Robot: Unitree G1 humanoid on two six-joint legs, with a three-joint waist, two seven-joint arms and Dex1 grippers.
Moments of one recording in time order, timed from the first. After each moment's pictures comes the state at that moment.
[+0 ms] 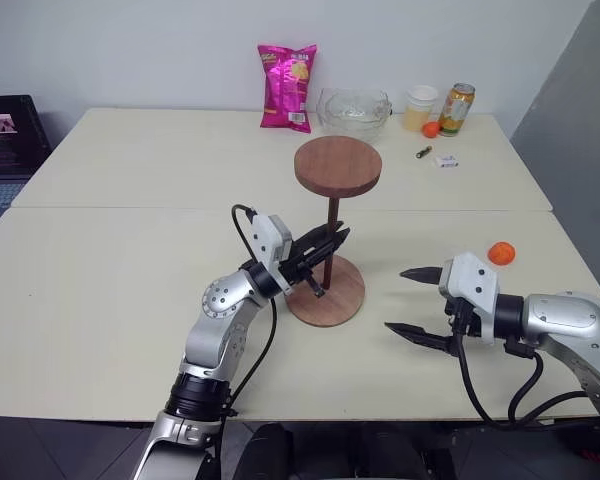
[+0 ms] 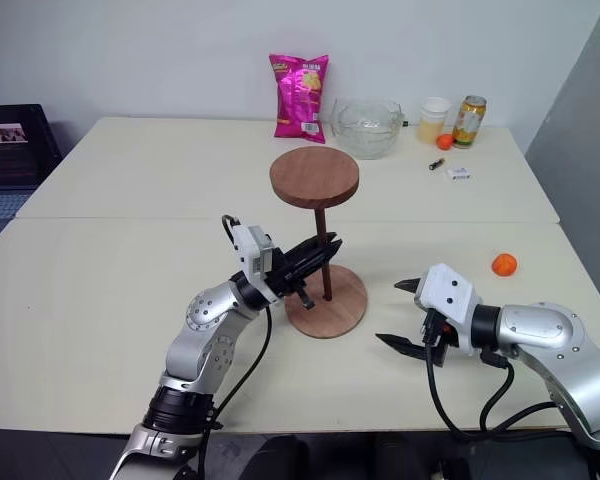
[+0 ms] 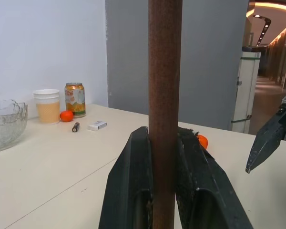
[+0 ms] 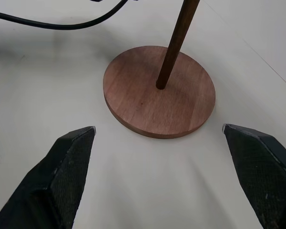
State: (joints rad) left arm -0.37 0.19 -0.11 -0.02 -0.37 0.03 -0.77; right arm -0.13 -0.86 -0.01 -0.66 0.45 0.66 0.83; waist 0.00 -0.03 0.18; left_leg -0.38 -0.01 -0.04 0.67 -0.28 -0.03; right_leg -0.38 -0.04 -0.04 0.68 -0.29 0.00
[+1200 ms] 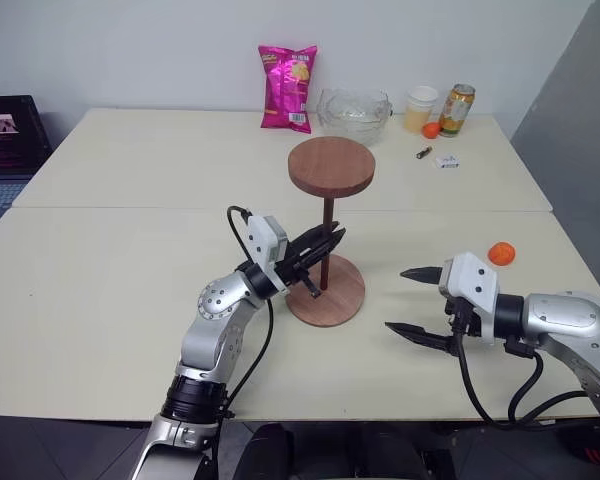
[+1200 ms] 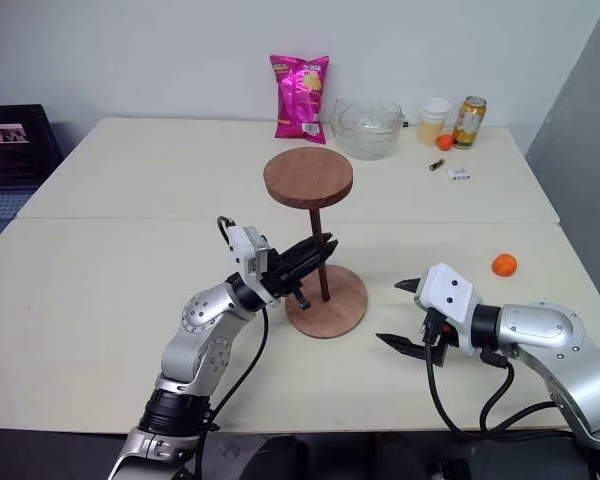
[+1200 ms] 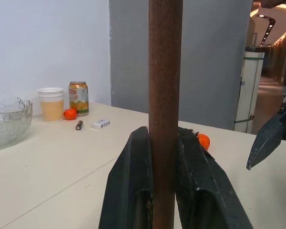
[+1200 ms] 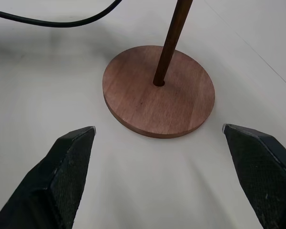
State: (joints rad) left arm -0.35 0.20 -0.10 -0.04 -0.38 0.04 -0.77; right arm -0.13 -0.86 -0.01 -0.66 0.45 0.67 0.82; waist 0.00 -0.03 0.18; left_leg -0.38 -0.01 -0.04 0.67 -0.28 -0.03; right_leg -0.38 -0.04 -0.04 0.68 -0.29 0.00
